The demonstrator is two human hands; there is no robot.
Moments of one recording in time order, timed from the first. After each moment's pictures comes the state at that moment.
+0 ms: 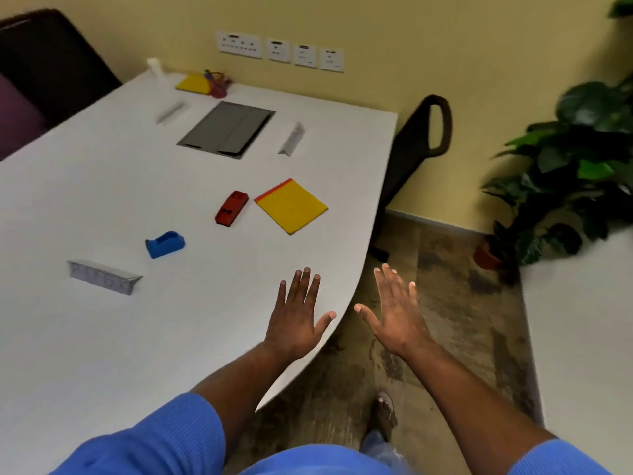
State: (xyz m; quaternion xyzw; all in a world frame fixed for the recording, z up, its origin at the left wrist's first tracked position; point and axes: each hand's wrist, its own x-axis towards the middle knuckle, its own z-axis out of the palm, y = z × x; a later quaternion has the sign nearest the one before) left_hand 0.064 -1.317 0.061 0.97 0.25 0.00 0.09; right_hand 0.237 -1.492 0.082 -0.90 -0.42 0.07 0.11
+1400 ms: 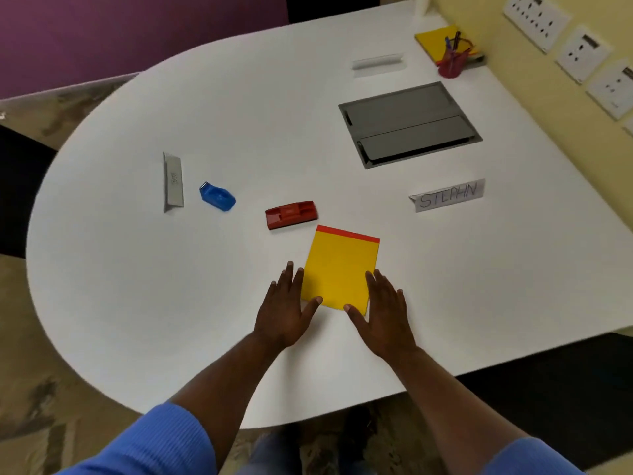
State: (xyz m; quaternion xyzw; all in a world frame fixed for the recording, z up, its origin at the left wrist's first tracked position) left_hand 0.344 -1.139 0.018 0.64 0.73 0.06 0.23; right_hand 0.579 -1.108 0.012 -0.58 -0.76 0.26 0.10
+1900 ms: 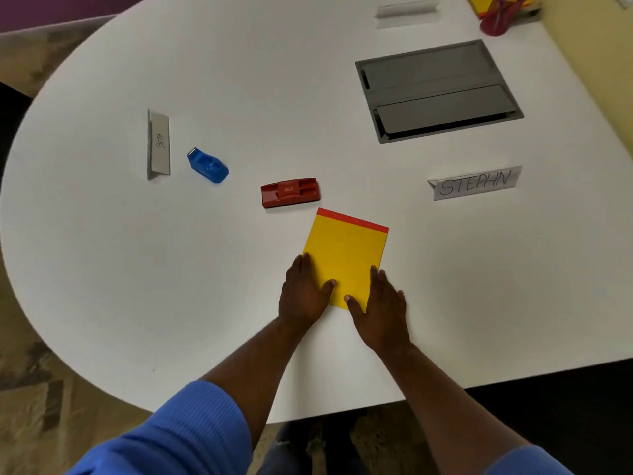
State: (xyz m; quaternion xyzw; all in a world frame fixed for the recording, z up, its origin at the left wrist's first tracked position) left_hand 0.392 -1.082 -0.041 0.46 0.81 0.13 0.34; right_hand 0.575 -1.075 -0.048 -0.63 -0.72 0.30 0.04
